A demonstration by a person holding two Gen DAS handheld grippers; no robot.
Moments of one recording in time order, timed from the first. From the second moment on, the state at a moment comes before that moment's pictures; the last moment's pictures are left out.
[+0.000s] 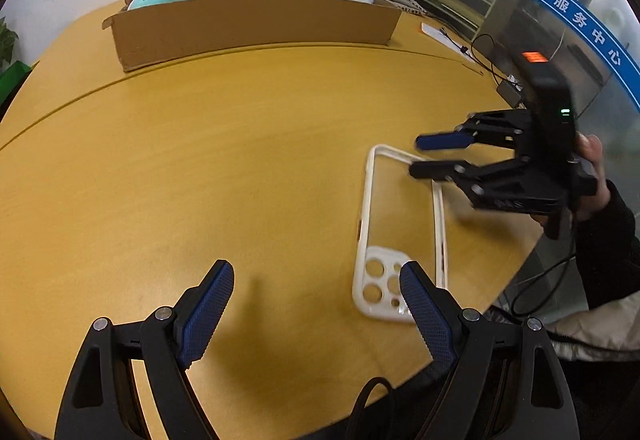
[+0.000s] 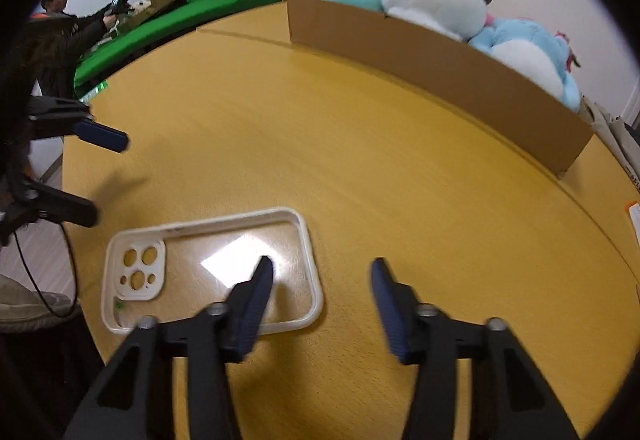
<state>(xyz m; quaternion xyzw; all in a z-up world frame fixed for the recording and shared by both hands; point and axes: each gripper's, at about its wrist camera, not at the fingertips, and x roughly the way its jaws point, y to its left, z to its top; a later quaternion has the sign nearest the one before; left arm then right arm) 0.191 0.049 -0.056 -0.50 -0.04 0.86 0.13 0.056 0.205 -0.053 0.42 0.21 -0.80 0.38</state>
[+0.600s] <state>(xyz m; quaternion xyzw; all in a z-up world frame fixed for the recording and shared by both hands) 0.117 0.055 -0.068 -0.51 -0.17 0.83 0.16 0.051 0.236 -0.060 0.44 0.10 -0.87 0.19</state>
